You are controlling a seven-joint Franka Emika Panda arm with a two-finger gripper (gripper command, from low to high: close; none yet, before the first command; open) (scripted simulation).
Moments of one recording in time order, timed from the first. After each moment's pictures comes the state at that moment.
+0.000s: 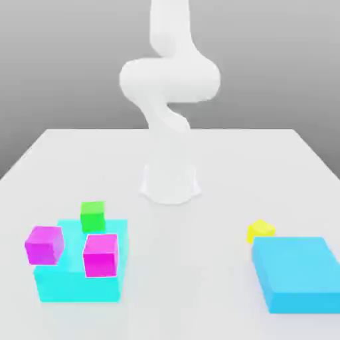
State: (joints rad) arm 0.04 -0.74 0.03 -2.37 0.01 2.36 0.79
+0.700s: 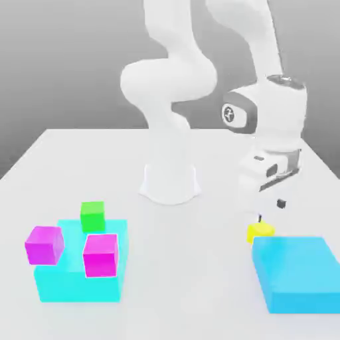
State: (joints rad) arm 0.42 0.02 0.31 -2.96 -0.09 2.98 0.90
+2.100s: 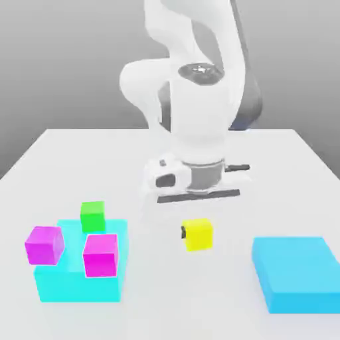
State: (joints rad) arm 0.18 -0.14 -0.26 -2.71 -0.06 2.58 0.76
